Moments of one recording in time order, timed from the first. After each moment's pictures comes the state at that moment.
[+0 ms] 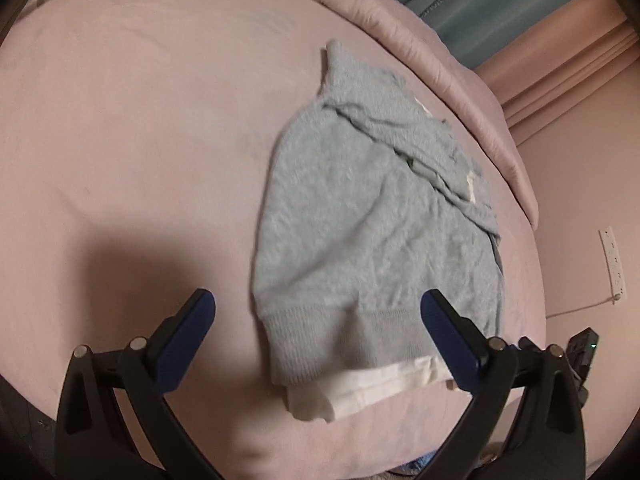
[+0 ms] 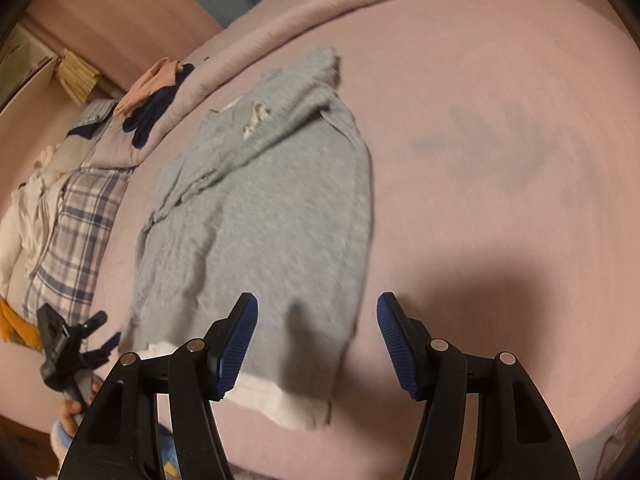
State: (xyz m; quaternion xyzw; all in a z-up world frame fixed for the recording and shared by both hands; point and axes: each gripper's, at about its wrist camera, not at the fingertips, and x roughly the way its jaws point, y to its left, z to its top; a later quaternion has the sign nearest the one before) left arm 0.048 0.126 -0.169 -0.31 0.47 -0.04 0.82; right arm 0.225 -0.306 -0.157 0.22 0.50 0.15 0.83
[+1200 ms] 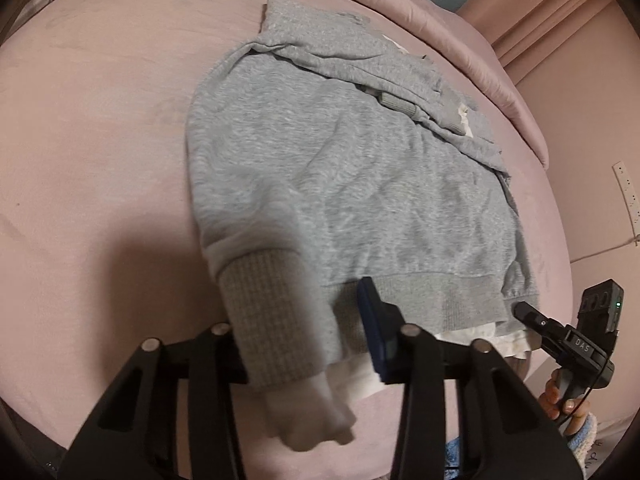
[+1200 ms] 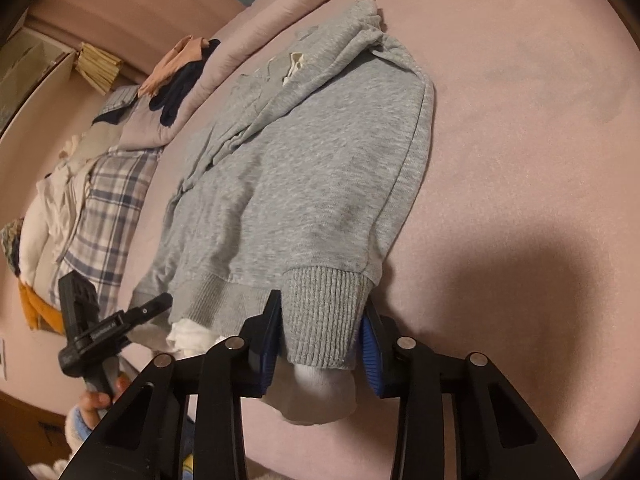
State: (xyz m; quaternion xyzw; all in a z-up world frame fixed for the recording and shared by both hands) left arm 0.073 0.070 -0.184 -0.22 0.52 -0.06 0.82; right arm 0.217 -0.266 -0.183 0.24 0.51 0.21 0.80
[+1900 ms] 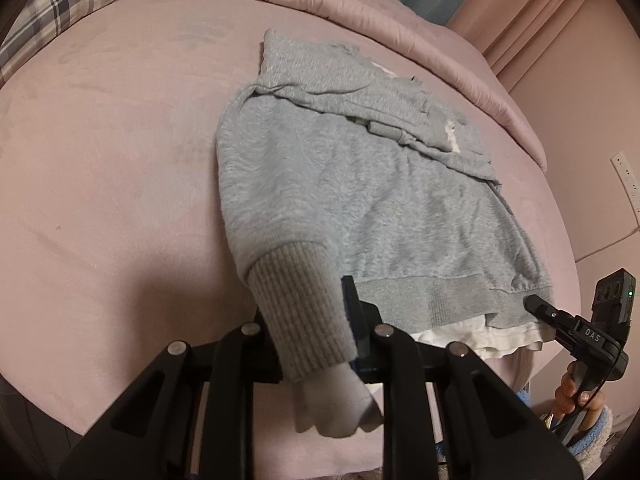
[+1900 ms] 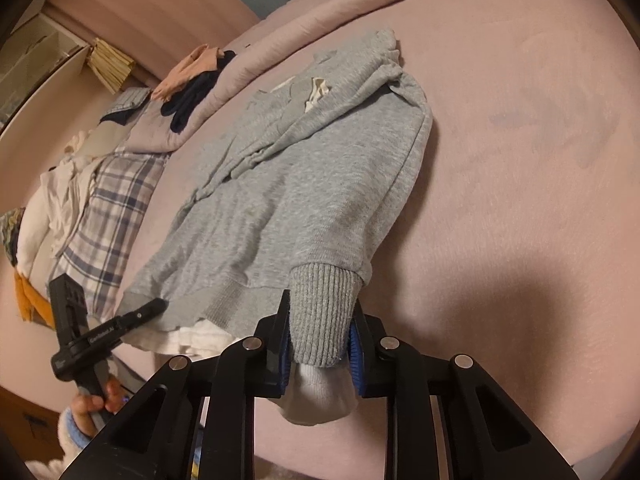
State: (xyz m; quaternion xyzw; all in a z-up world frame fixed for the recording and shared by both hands) left arm 0.058 0.067 -0.153 -0.20 0.48 -0.05 0.85; right arm 0.205 -0.263 -0.159 0.23 0.48 0.21 0.82
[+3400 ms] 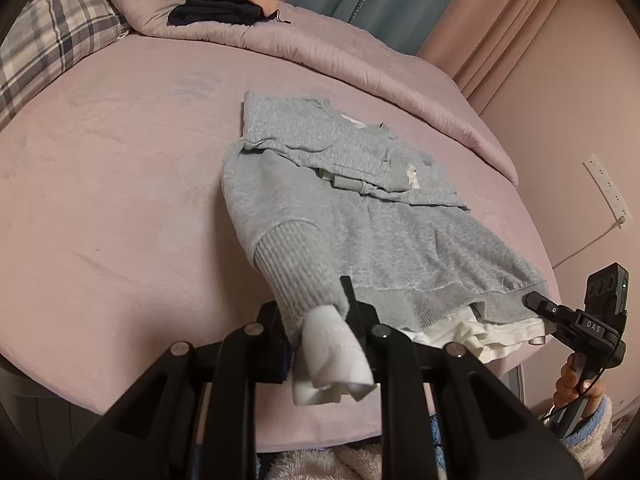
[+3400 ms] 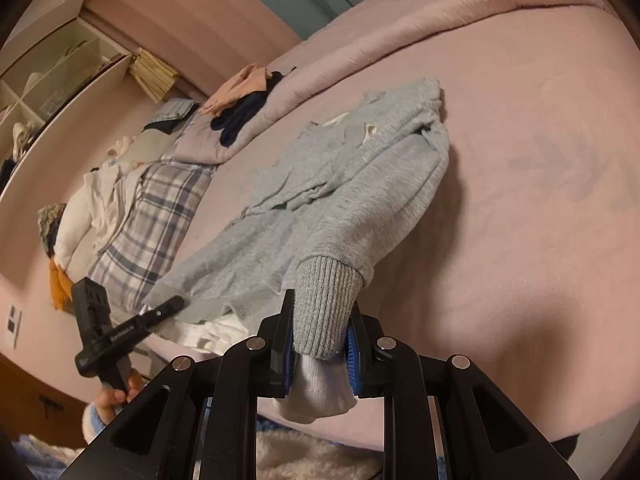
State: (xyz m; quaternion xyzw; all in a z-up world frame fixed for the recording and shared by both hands) left arm 0.024 0.073 -0.093 -0.19 0.42 -0.07 0.88; right arm 0.188 -0.276 -0.112 0.24 0.43 0.27 0.83
